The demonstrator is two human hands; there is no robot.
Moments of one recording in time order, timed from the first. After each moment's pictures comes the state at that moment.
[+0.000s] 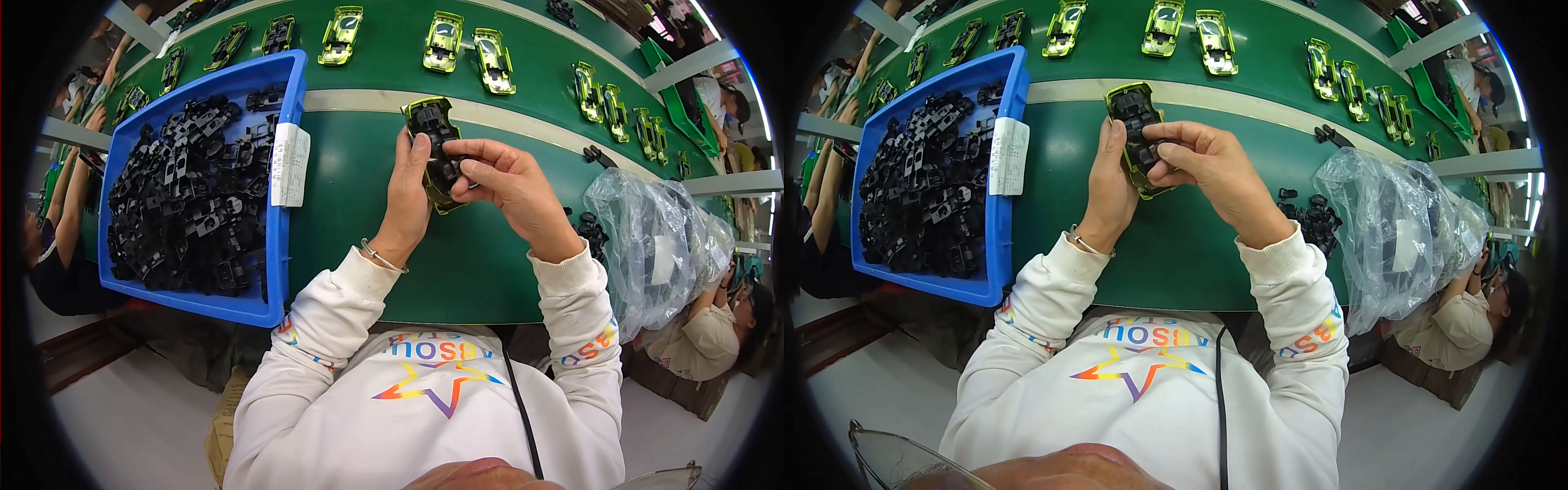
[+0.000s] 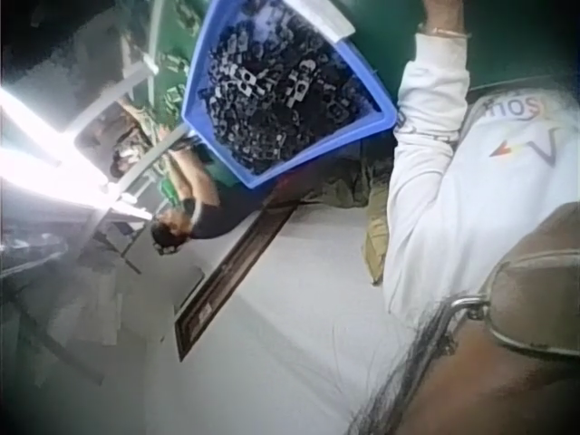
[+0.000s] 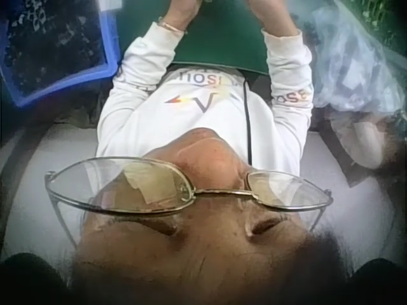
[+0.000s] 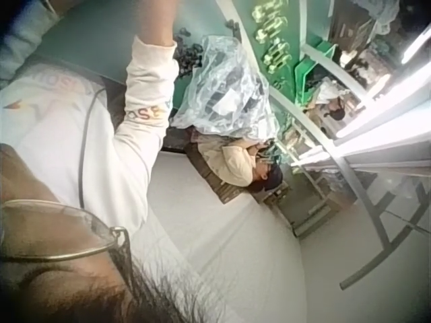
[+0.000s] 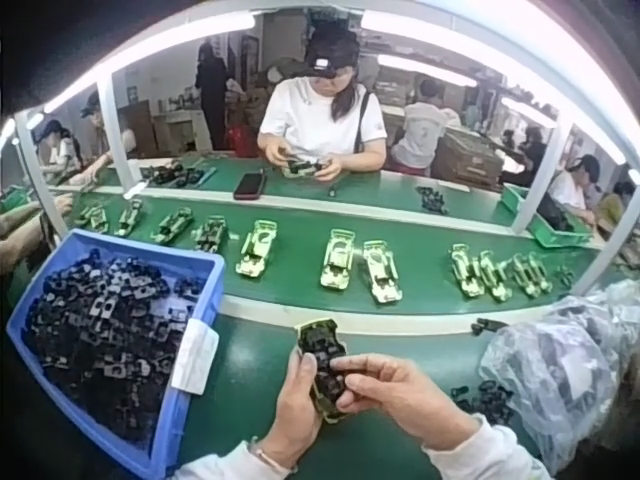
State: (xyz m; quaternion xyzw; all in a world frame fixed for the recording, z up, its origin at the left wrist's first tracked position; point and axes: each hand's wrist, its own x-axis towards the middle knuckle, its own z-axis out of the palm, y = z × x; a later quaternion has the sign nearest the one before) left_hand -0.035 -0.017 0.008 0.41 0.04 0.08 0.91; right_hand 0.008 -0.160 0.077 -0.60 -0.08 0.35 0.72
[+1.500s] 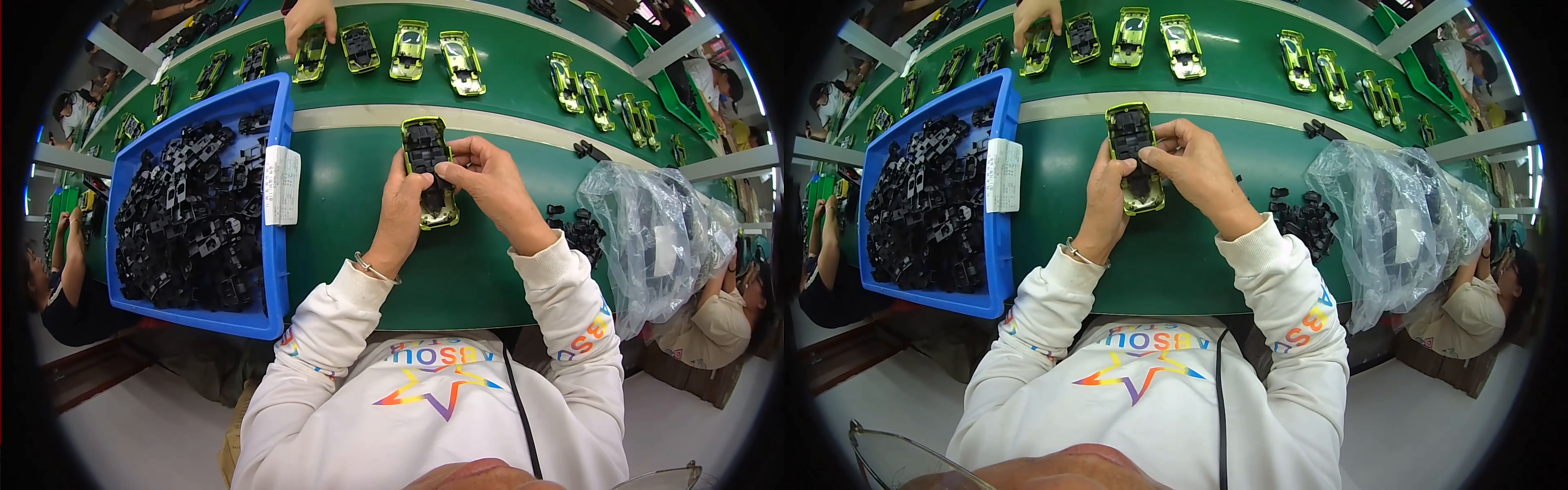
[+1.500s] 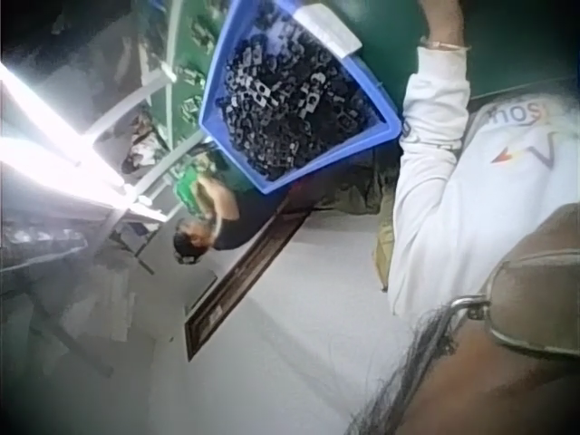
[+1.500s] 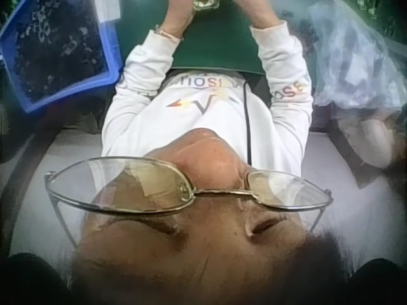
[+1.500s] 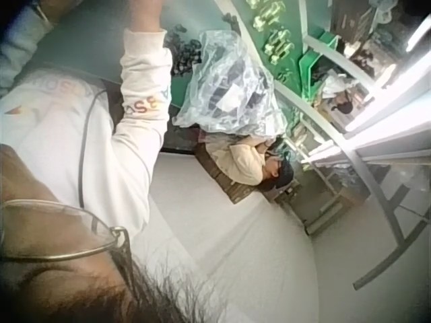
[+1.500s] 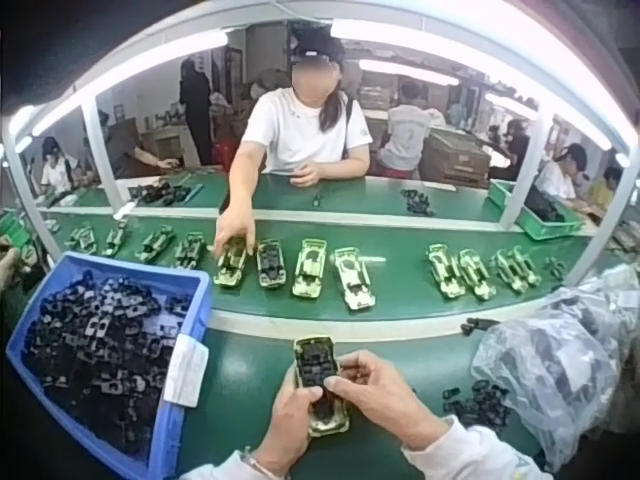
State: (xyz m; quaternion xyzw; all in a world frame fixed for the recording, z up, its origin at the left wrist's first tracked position) left_hand -0.036 -0.021 -0.002 0.47 0.07 0.03 0.88; right_hand 0.020 -0.158 0.046 -0.75 -0.08 0.19 0.63
